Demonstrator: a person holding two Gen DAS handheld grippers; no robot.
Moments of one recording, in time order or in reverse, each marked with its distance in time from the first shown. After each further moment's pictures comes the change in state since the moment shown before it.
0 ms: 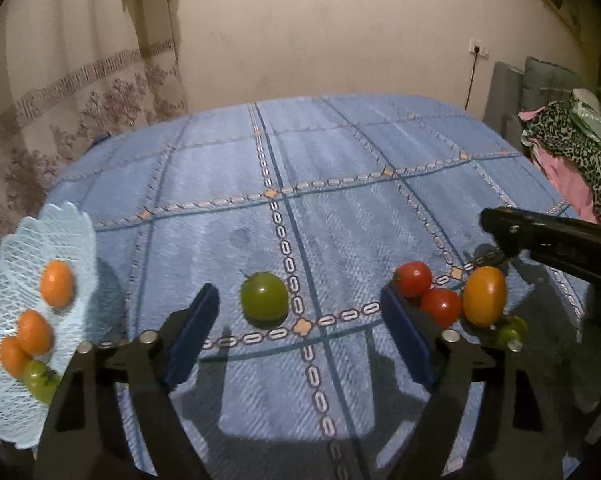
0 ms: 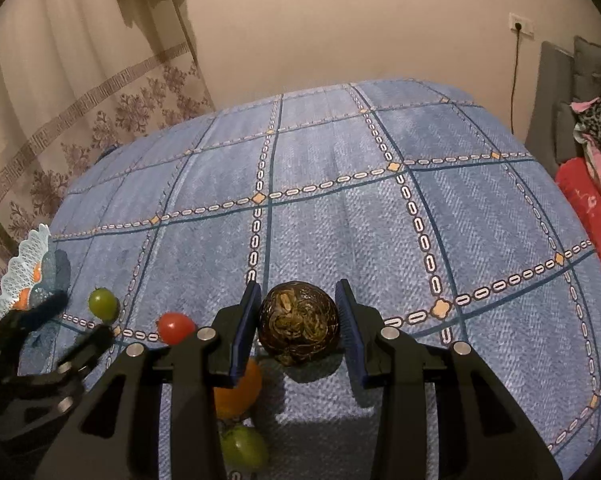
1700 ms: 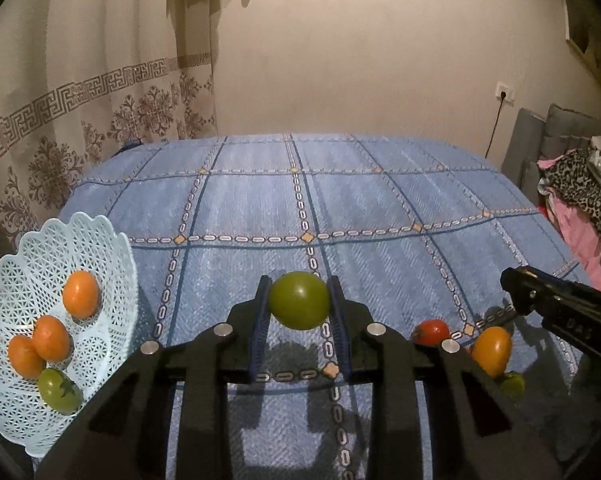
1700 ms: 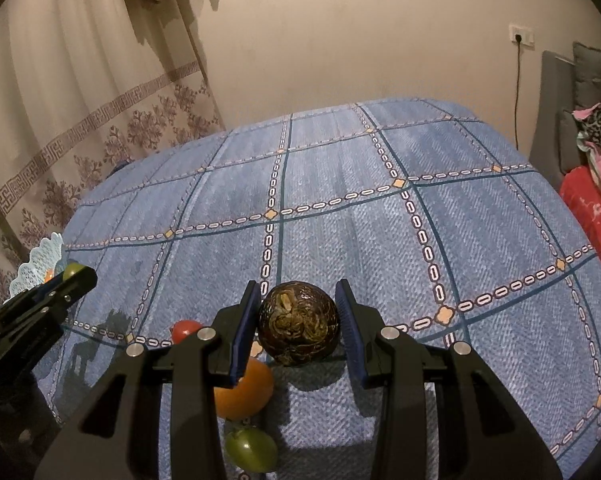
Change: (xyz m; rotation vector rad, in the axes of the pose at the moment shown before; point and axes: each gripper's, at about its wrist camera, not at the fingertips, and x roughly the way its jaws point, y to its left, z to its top) left arm -0.017 0.025 0.019 -0.120 -0.118 0.044; right arm -0.011 -0.001 -0.007 0.003 -0.076 0.032
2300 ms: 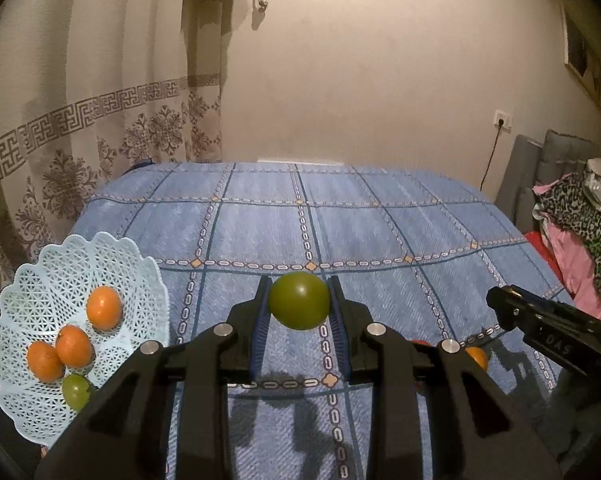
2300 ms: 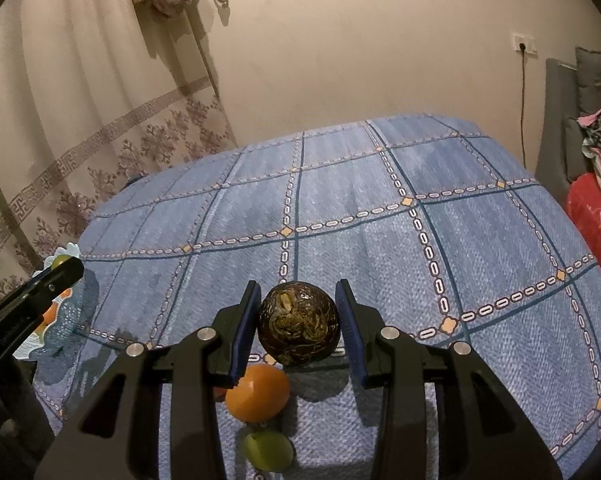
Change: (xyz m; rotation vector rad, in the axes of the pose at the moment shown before) left arm -0.035 0.011 0.011 -0.042 -0.085 -0.011; right arm -0.016 0.006 0.002 -0.005 -0.058 0.045
